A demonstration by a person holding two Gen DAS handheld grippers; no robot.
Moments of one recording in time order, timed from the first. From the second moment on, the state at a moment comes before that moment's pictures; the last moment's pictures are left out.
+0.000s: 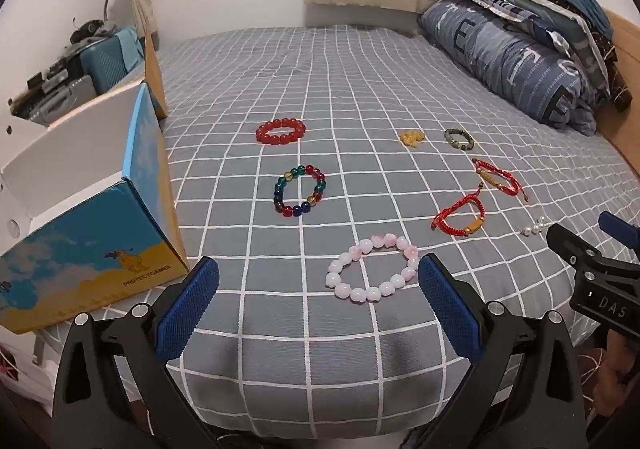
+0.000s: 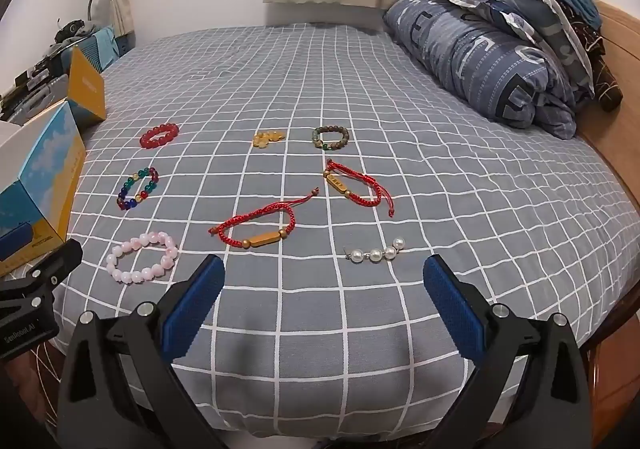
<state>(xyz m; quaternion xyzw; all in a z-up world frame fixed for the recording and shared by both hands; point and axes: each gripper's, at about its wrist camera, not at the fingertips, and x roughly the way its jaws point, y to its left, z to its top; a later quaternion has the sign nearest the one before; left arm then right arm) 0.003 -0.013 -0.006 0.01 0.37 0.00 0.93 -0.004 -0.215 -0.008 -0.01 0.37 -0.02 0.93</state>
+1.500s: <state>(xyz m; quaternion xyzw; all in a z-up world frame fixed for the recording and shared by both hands) 0.002 -0.016 -0.005 0.02 0.37 -0.01 0.93 -0.006 -0.220 -0.009 -0.02 0.37 -0.03 0.93</state>
